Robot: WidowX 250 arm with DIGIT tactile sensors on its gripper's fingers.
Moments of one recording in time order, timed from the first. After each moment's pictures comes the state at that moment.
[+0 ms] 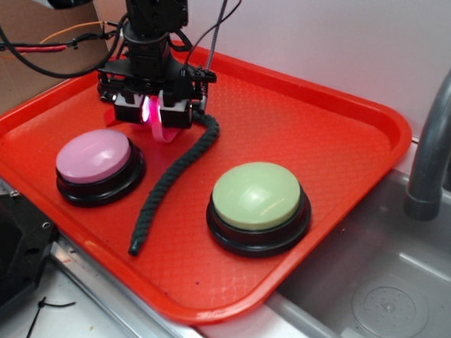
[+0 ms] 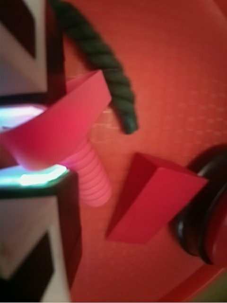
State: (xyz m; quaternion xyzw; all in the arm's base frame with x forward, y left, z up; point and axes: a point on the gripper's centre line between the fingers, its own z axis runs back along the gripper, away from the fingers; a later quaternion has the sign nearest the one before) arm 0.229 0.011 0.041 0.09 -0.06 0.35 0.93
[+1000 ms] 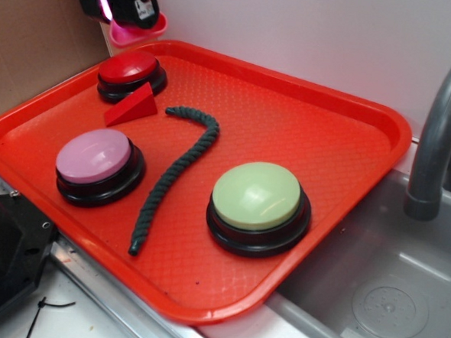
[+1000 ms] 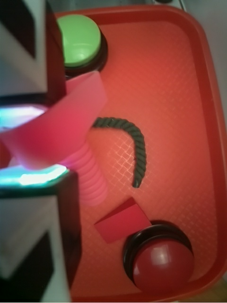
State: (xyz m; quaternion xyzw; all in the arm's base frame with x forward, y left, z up) arm 0.208 -0.008 0.163 -0.07 -0.03 0.05 1.00
